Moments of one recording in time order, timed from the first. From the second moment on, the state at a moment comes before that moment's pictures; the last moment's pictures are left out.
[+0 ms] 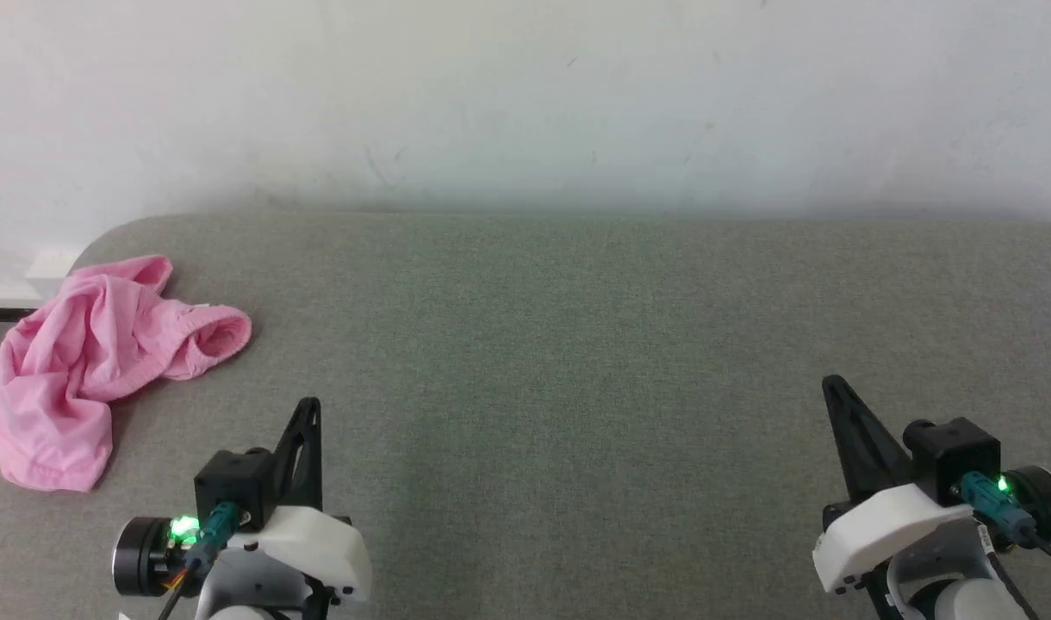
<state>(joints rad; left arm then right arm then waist) 0.01 0.06 0.00 0.00 -0.01 0.00 0.00 0.01 -0.05 0.00 0.01 0.01 0.13 0.00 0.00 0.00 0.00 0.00</state>
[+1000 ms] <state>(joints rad) 0.01 0.06 -0.01 0.00 -0.01 0.00 0.00 0.01 -0.06 0.00 0.01 0.01 0.13 0.00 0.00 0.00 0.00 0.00</state>
